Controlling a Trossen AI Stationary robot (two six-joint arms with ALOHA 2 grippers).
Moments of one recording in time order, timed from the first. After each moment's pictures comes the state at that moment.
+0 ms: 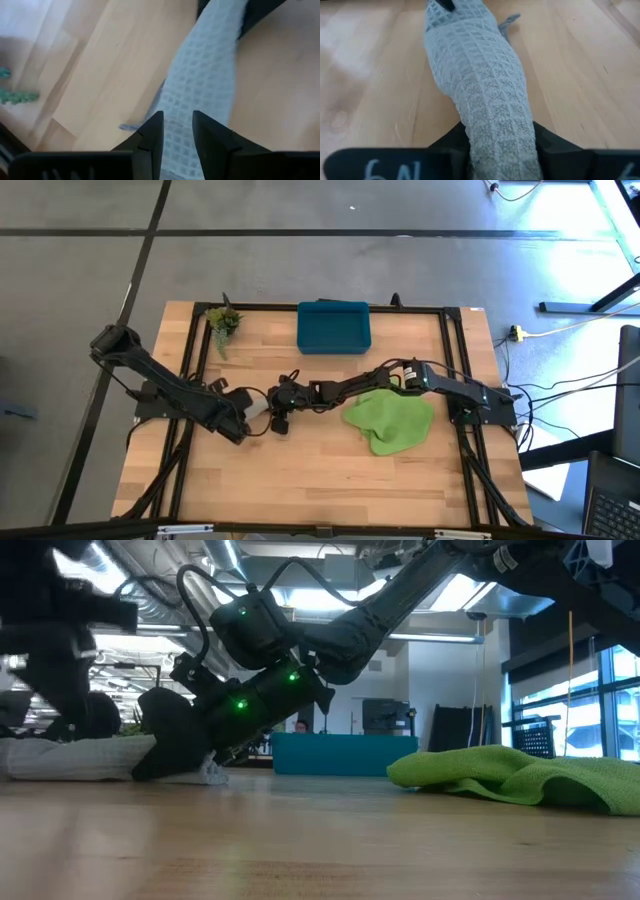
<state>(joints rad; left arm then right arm) -0.52 1.29 0.70 -0.97 -0.47 -1.04 0.03 2.53 1.74 0.22 0.03 0.13</state>
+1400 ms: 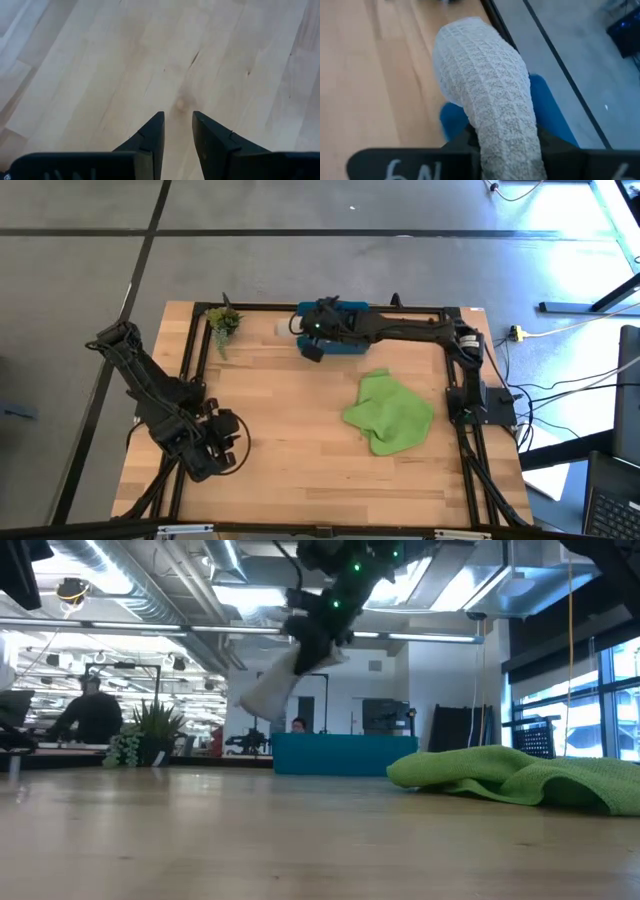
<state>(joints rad) -0.88 1.29 1.03 -1.14 -0.54 -1.28 -0.24 2.00 1.73 -0.53 0.37 -0.10</state>
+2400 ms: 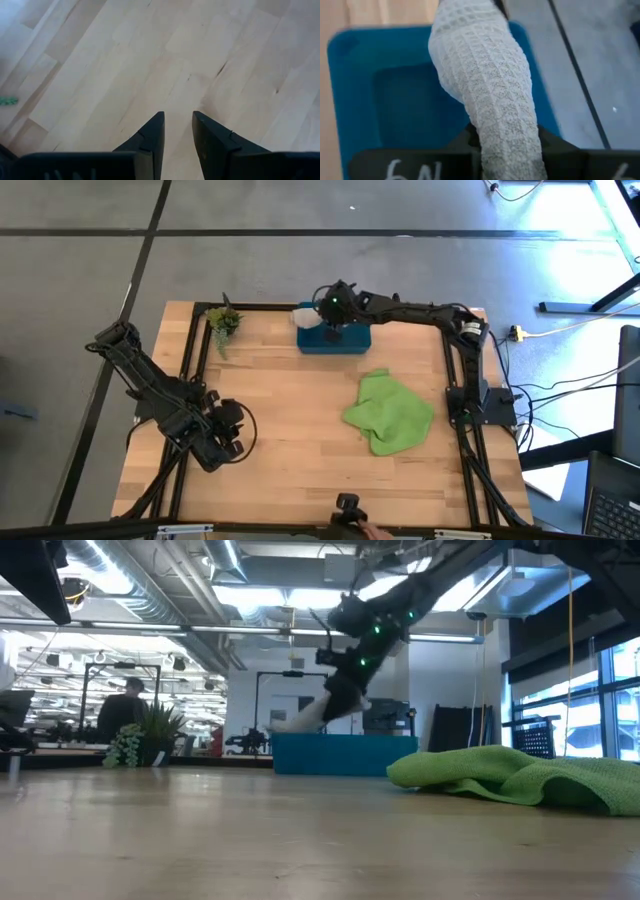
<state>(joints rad) -0.78 1.29 1.03 -1.19 -0.54 -1.31 -0.50 2.00 1.51 -0.33 0.12 -0.39</state>
